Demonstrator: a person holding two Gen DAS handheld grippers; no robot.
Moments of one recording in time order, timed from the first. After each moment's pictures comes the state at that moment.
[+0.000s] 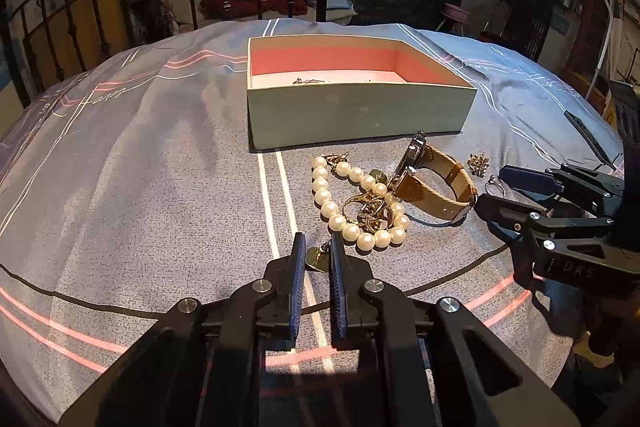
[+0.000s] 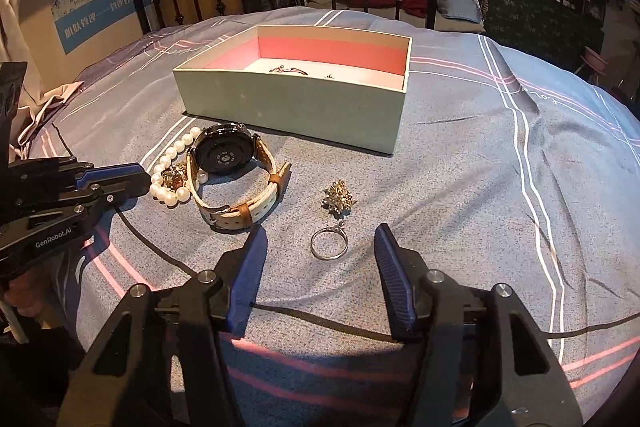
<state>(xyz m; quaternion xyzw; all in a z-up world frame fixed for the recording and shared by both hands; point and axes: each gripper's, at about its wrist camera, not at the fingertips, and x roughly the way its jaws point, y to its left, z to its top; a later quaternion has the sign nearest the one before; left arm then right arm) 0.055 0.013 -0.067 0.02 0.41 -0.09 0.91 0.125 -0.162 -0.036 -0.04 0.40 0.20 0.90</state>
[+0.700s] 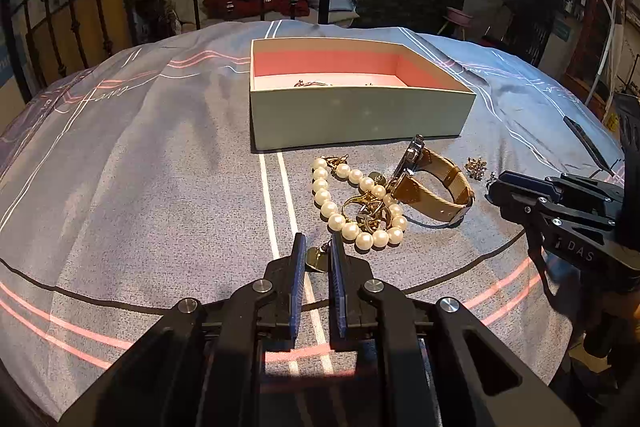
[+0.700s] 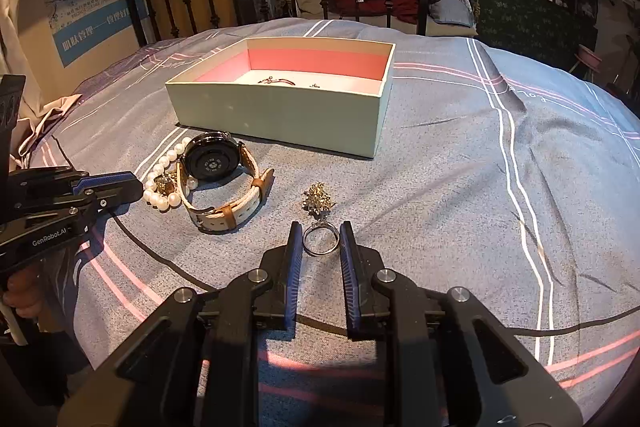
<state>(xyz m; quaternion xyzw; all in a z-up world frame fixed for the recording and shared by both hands) 0.053 0.015 -0.064 0.02 0.41 -0.09 0.91 0.118 -0.179 -0.033 -0.01 0.38 0.20 0.90</state>
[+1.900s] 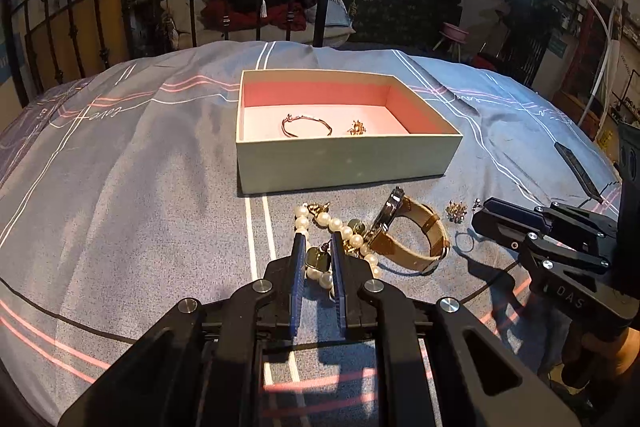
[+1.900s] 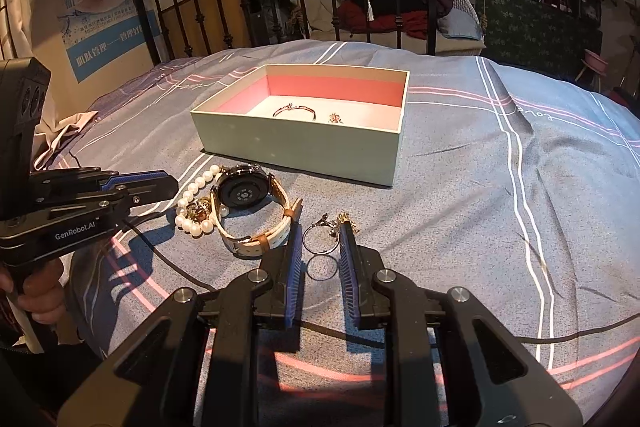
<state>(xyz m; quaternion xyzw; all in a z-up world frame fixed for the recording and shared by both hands) 0.069 0.006 -0.037 0.00 0.38 -0.10 0.92 0.119 -0.174 -0.012 0.00 0.35 0.22 0.91</state>
